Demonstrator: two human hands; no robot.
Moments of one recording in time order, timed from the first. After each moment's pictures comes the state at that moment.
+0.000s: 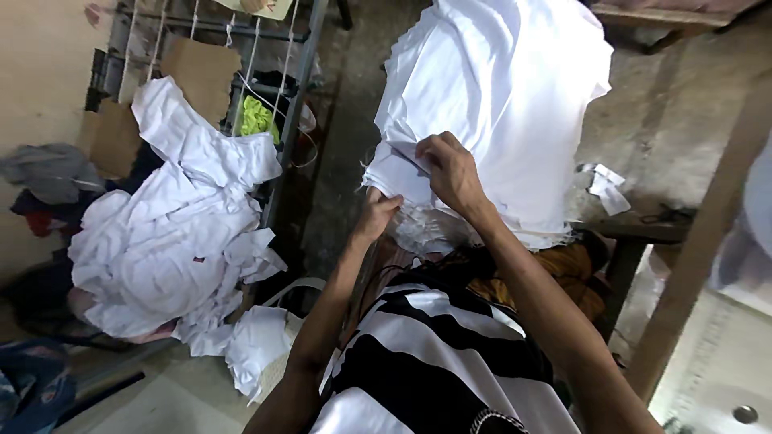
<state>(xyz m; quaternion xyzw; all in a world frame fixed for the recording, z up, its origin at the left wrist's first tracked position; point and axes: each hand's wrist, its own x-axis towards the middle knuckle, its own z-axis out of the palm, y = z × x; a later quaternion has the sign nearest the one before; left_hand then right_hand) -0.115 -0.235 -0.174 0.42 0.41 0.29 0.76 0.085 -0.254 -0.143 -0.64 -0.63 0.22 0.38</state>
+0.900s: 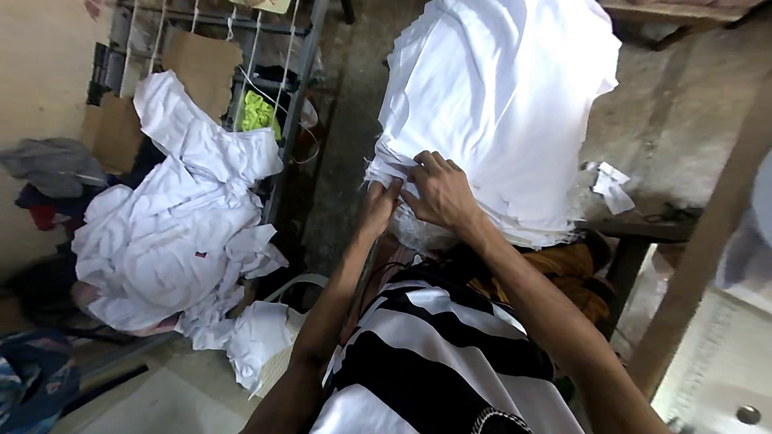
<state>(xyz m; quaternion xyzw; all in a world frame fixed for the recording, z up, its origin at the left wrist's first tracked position) -0.098 -0.231 -0.175 0.43 0.48 0.30 0.70 0.060 -0.266 -0.152 -0.63 -0.73 0.13 0.22</state>
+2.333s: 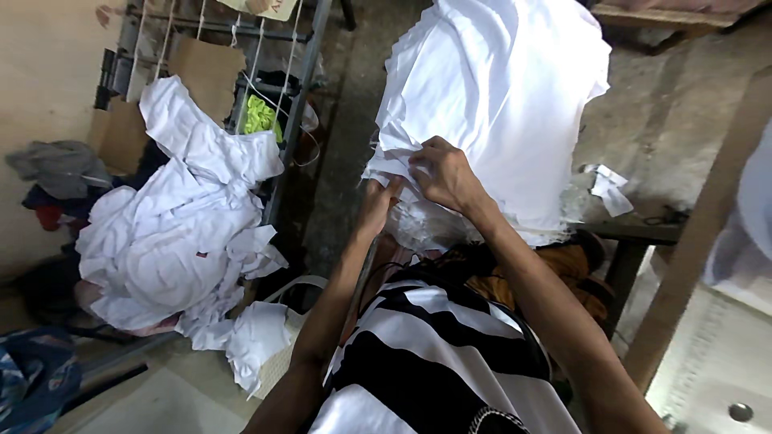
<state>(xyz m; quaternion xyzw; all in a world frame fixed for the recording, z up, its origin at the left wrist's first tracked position) -0.093 -0.233 -0.163 0.43 0.48 0.31 0.70 0.088 -0.254 -0.140 -0.61 -0.66 0.26 0.35</state>
